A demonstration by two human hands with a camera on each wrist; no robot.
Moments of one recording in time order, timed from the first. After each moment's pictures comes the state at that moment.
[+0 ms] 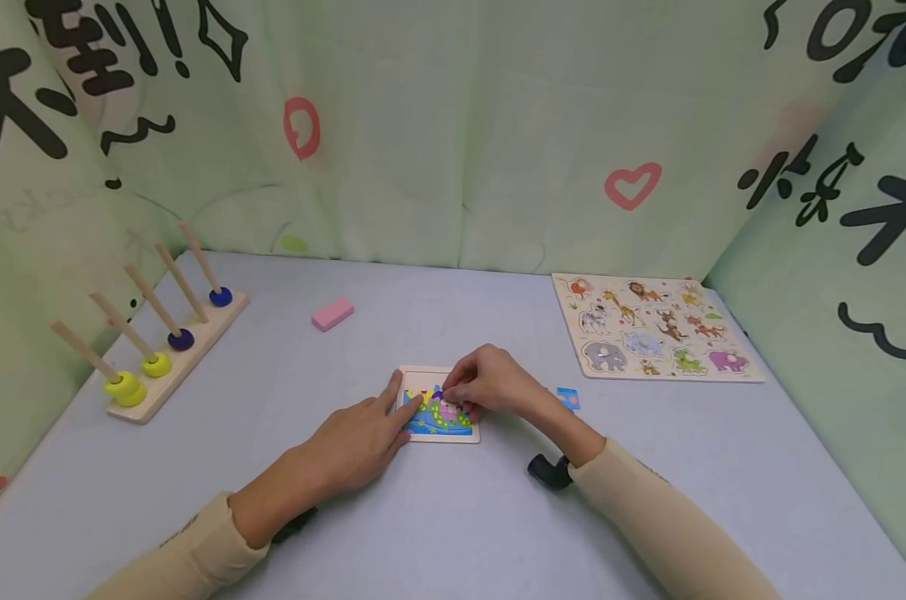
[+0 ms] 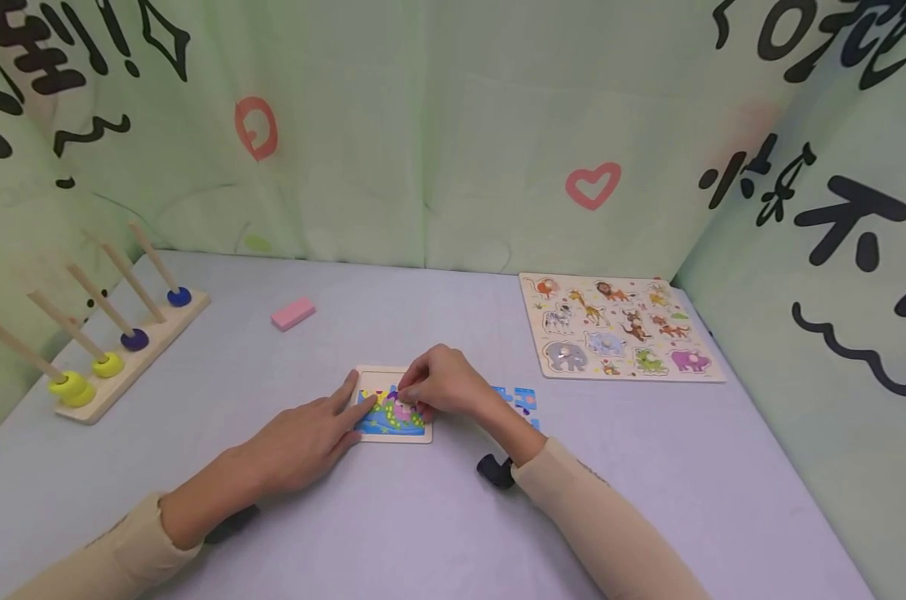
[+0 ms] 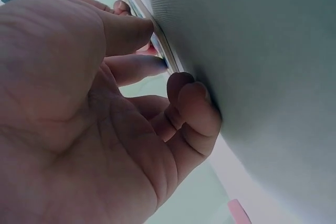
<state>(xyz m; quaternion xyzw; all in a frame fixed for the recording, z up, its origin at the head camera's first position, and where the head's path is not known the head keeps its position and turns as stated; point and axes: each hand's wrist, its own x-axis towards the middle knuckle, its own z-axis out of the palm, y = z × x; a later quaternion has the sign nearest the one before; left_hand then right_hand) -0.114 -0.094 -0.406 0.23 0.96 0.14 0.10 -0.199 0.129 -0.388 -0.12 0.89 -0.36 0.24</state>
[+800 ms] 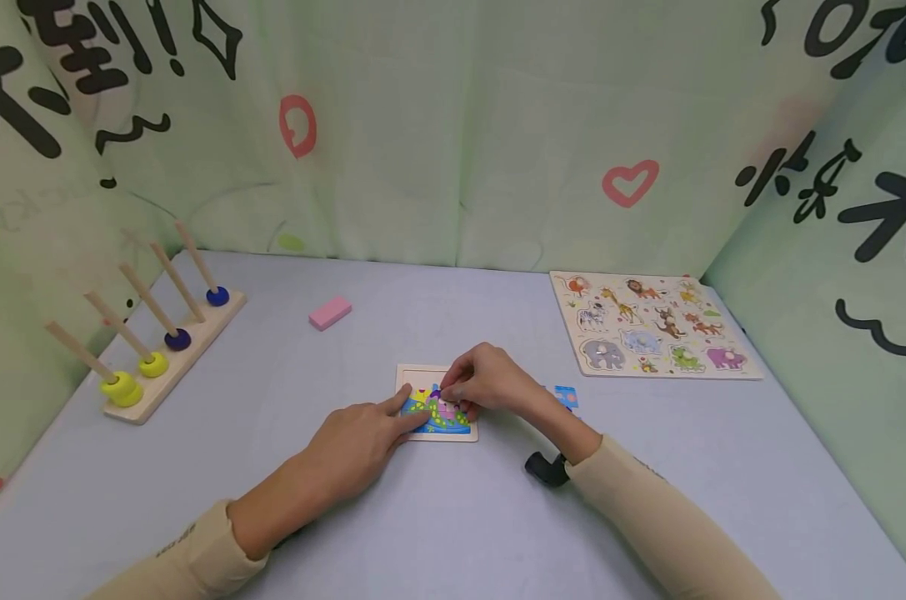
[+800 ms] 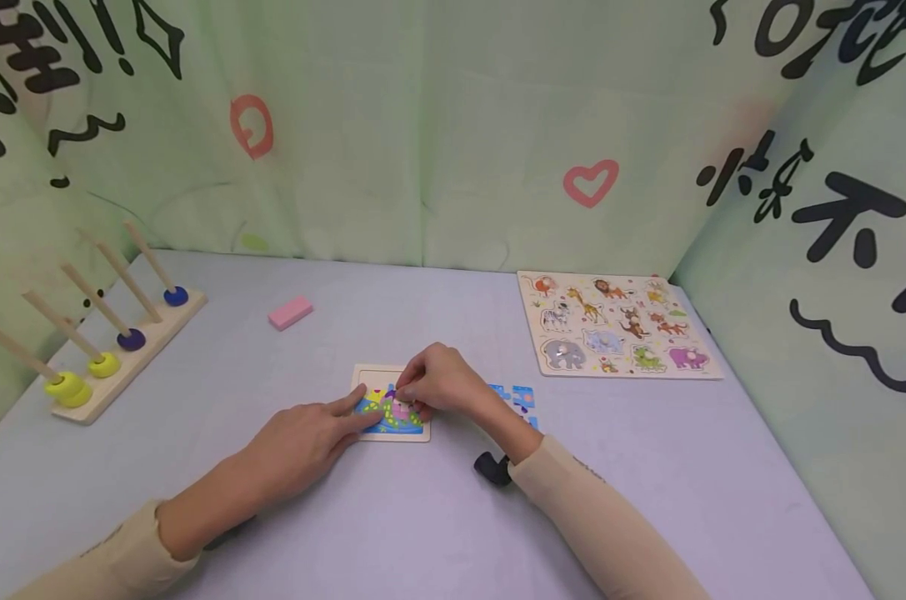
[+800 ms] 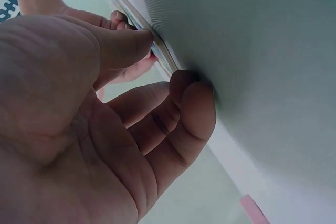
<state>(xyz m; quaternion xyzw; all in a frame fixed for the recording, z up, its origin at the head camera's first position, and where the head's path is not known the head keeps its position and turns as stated) -0.106 -0.092 -0.405 0.26 0.95 0.14 0.02 -0.200 0.127 -0.389 -0.11 0.89 -0.37 0.24</state>
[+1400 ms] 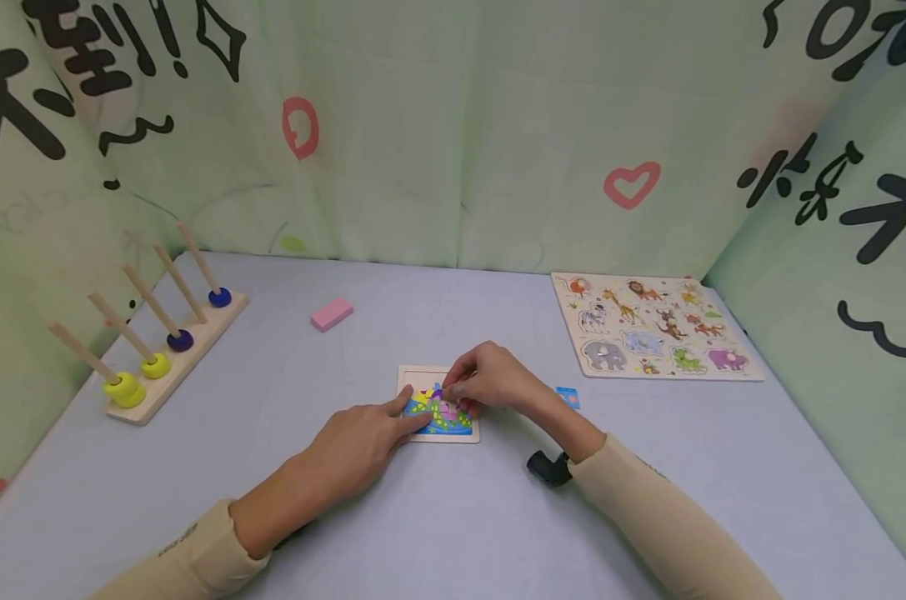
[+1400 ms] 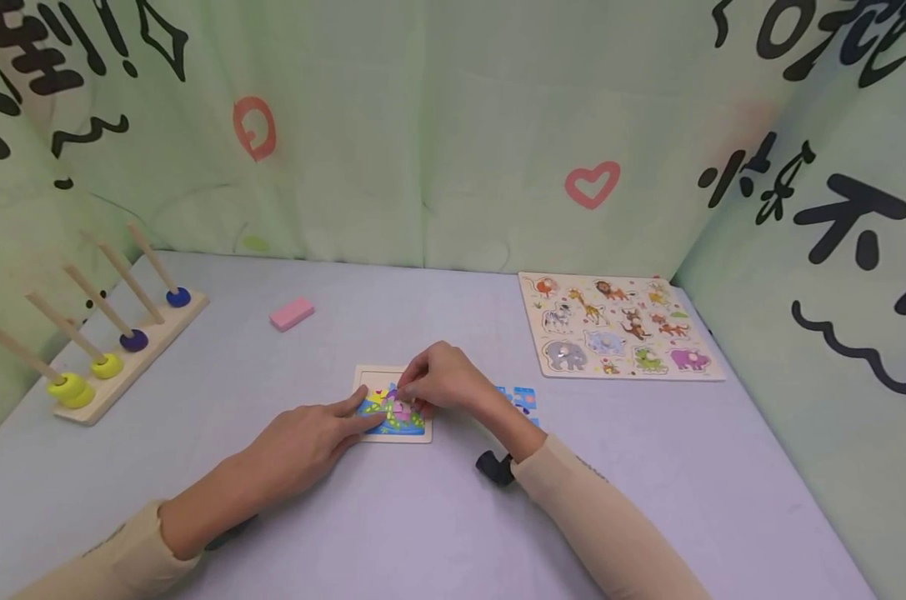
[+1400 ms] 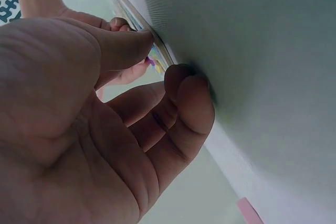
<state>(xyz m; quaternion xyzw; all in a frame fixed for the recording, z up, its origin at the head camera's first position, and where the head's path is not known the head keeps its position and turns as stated) -0.108 -0.093 -0.405 0.27 0.95 0.15 0.03 -0.201 0.129 -0.387 -0.11 0.89 -0.38 0.24</state>
